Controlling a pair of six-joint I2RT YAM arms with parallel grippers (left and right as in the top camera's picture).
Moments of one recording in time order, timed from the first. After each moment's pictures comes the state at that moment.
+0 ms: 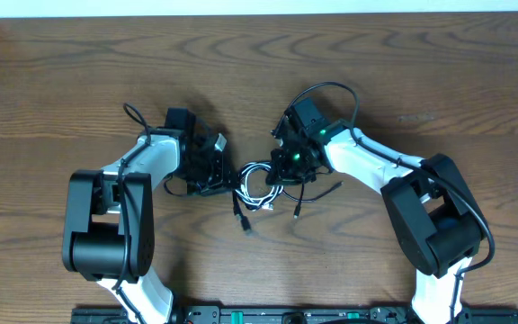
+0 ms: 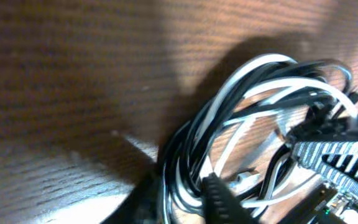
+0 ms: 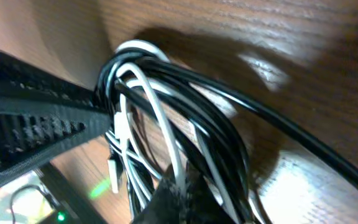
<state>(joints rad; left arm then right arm) -0.09 1.87 0.99 -0.70 0.63 -0.17 0.56 2.02 1.25 -0.52 -0.61 0.51</state>
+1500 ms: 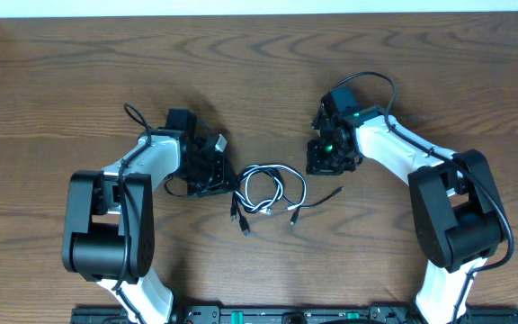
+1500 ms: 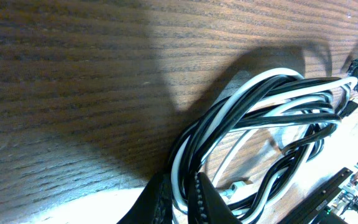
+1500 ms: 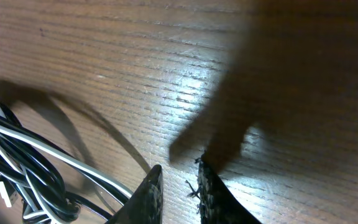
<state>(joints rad) -0.09 1.87 0.99 -0.70 0.62 -0.17 0.39 1.99 1.25 -0.69 -0.38 0.34</state>
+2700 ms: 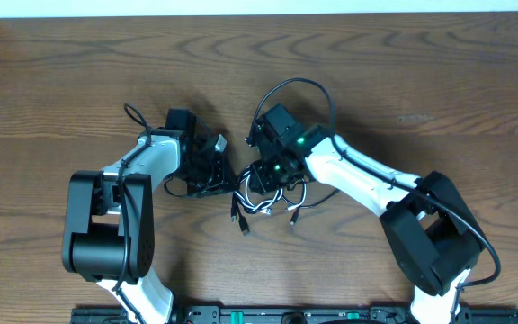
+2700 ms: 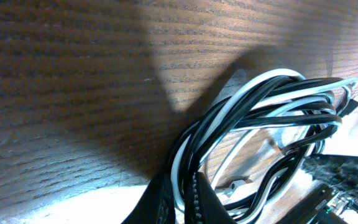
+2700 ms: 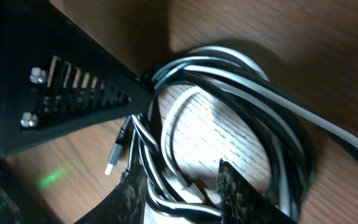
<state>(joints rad) -0.09 1.86 0.99 -0.71 0.62 -0.17 0.71 1.96 1.33 -0.61 -0.40 0.31</state>
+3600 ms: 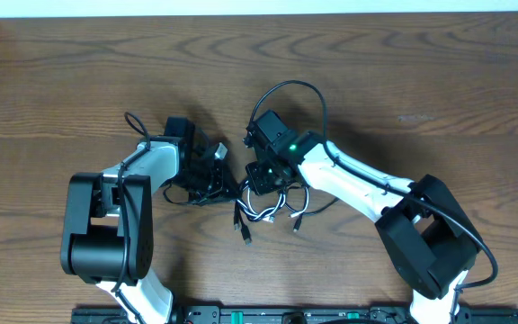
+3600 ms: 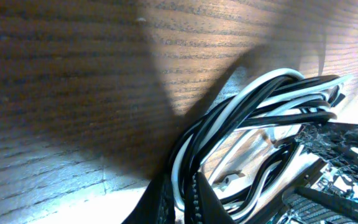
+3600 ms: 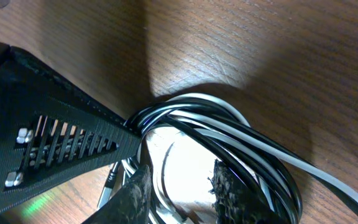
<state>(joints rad) -0.08 1.85 0.93 -0.71 0.69 -0.17 0.75 1.96 1.33 -0.59 -0.28 0.41</state>
